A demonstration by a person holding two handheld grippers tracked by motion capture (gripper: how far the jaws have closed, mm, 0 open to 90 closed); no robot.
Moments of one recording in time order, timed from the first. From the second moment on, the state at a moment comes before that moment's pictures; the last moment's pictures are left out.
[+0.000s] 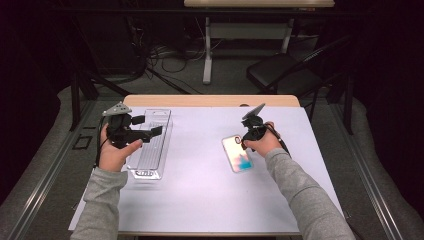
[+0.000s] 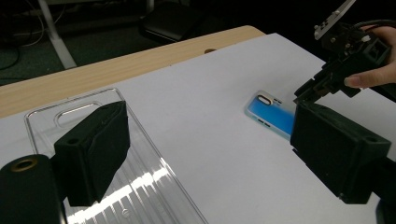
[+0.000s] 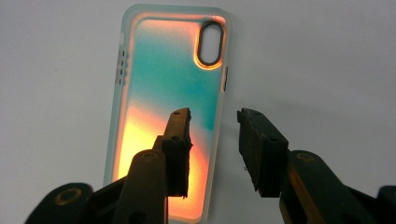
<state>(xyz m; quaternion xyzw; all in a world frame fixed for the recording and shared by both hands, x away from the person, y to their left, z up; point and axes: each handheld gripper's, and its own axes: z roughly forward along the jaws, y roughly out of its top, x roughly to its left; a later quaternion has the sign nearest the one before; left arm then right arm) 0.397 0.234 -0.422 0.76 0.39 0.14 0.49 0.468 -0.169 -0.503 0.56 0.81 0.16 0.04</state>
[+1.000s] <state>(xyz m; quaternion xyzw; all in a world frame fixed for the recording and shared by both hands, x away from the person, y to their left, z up) 0.397 0.238 -0.423 0.76 0.40 0.14 0.49 0.482 -0.158 -0.520 0.60 0.79 0.11 0.03</state>
